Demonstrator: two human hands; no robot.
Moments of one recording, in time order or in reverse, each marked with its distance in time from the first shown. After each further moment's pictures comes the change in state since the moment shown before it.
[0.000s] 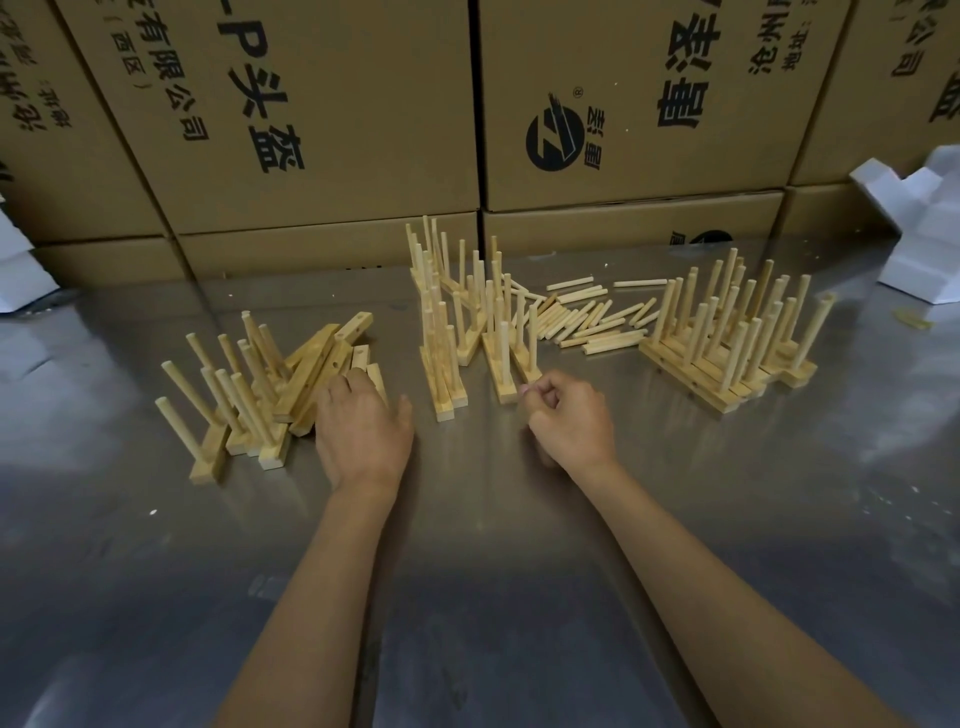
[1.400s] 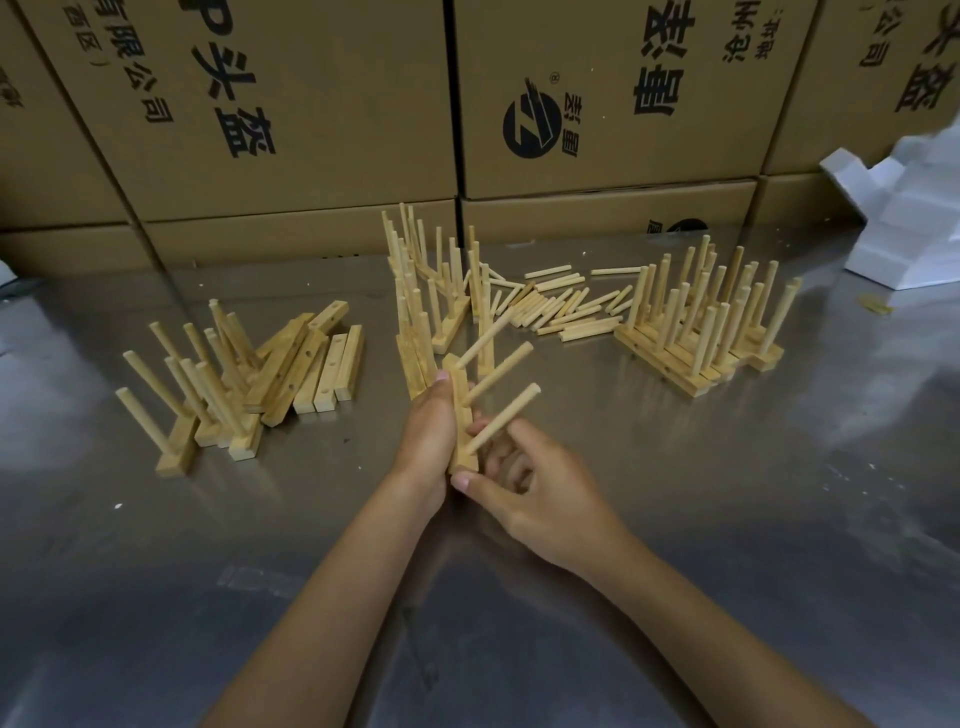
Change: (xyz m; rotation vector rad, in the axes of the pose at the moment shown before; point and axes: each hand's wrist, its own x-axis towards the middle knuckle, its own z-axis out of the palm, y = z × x) left_hand -0.040 0.063 0.011 -1.214 -0.572 -0.471; right_hand -0.093 -0.014 -0.035 0.190 -0.320 -0.203
